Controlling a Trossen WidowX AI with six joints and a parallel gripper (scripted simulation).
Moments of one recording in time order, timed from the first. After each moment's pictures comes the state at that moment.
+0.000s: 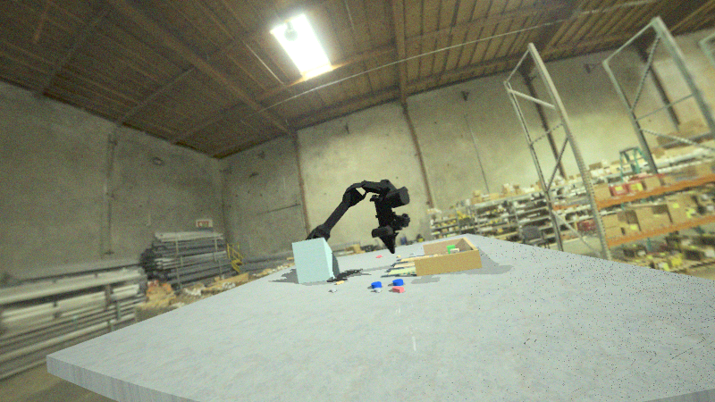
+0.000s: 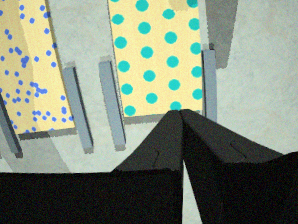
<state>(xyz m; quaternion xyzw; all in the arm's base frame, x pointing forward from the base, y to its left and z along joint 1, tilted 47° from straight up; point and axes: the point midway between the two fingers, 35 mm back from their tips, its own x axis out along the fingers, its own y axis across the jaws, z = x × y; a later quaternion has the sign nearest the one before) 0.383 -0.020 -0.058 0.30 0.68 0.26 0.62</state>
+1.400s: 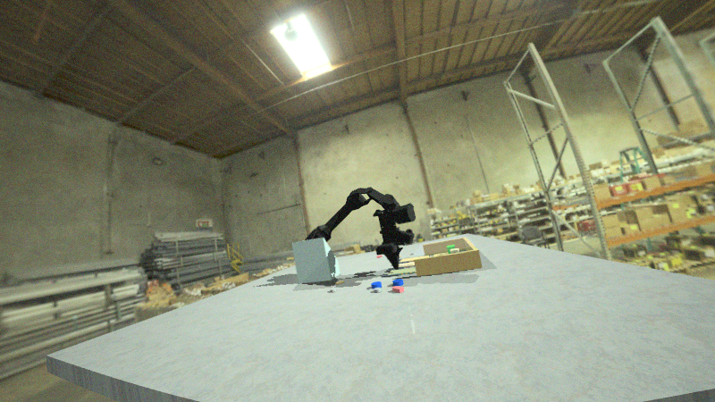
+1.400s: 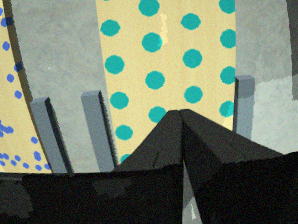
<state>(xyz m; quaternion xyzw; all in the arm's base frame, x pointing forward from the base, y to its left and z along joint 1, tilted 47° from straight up) 0.379 0.026 -0.097 0.29 0.68 0.26 0.62</state>
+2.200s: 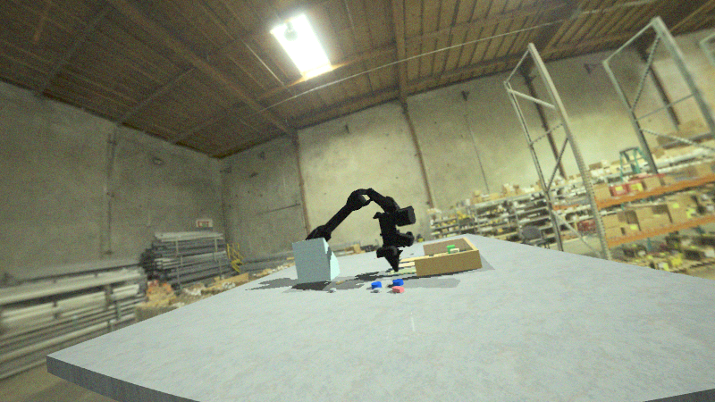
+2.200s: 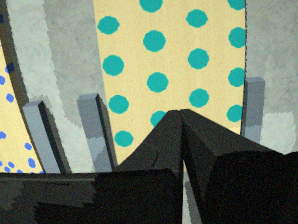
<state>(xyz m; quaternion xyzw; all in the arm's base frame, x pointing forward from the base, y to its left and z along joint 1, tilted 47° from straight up) 0.377 0.033 -0.102 0.29 0.68 0.26 0.62</state>
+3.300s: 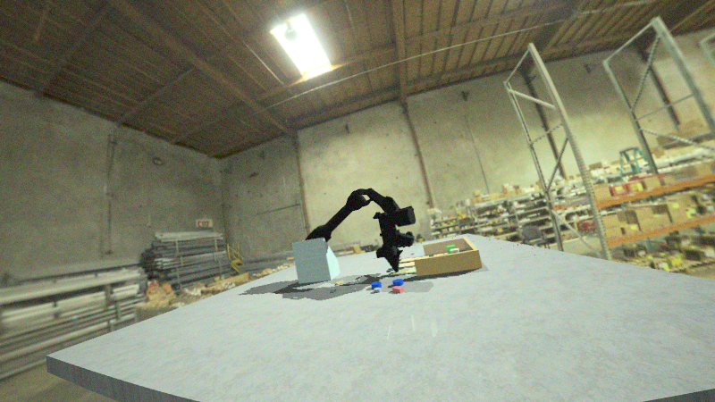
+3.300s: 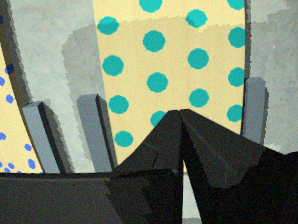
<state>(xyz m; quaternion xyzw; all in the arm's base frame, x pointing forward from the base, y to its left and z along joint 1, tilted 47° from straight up) 0.376 0.033 -0.103 0.29 0.68 0.26 0.62</state>
